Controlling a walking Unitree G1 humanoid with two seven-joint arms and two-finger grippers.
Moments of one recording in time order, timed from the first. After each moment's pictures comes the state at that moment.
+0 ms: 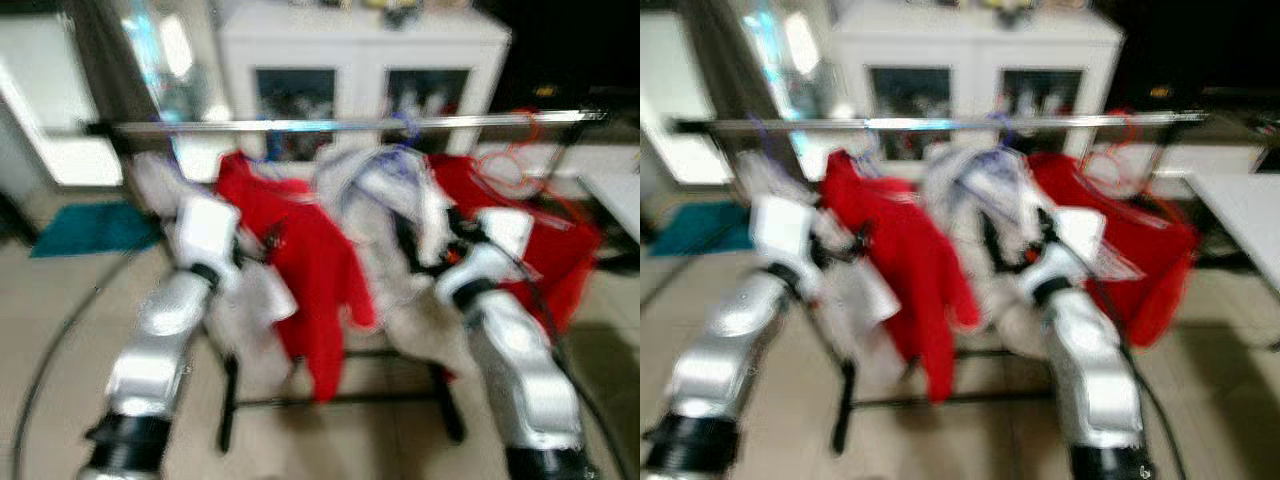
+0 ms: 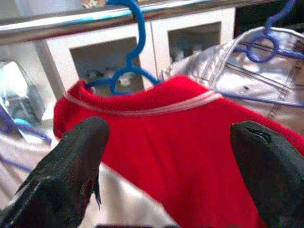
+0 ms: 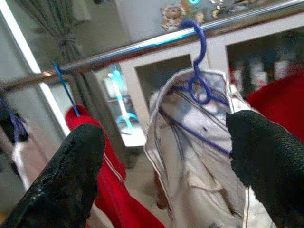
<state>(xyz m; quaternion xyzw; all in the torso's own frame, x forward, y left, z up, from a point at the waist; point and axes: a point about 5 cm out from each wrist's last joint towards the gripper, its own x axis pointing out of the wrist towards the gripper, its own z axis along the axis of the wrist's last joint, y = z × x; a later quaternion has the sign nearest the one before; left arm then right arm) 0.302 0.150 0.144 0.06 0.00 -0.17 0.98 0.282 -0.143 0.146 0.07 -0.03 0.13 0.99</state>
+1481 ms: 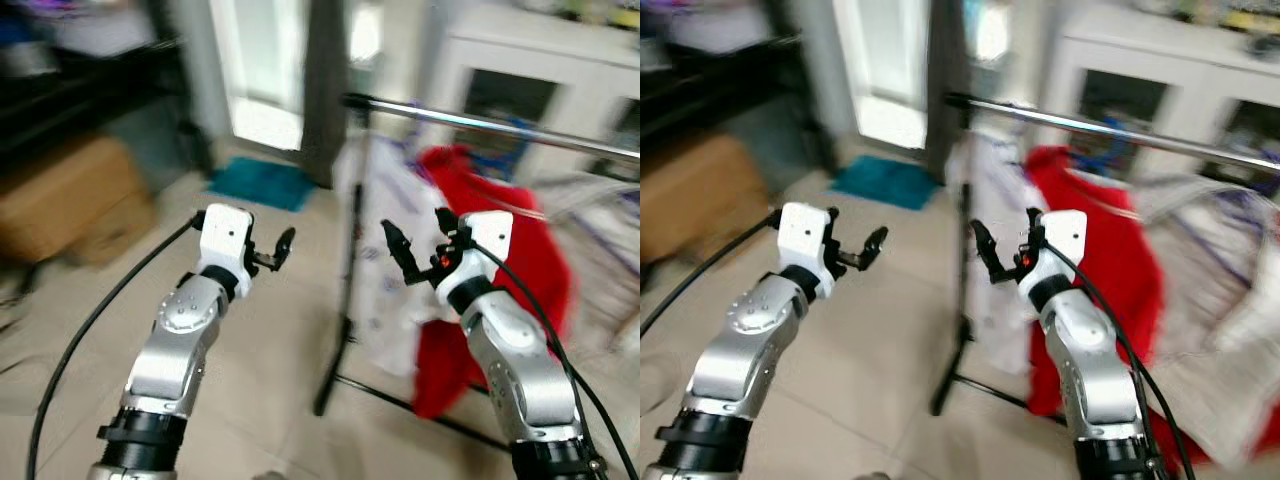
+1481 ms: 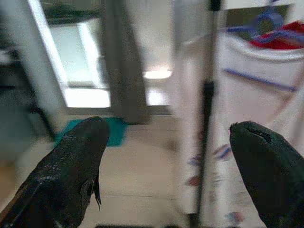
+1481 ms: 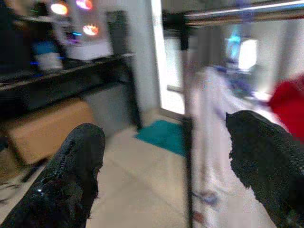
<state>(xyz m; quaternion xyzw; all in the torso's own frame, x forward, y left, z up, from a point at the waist) 0.303 0.141 0.139 0.06 0.02 -0.16 0.98 0.286 -0.142 0.145 0.01 -0.02 0.16 0.99</state>
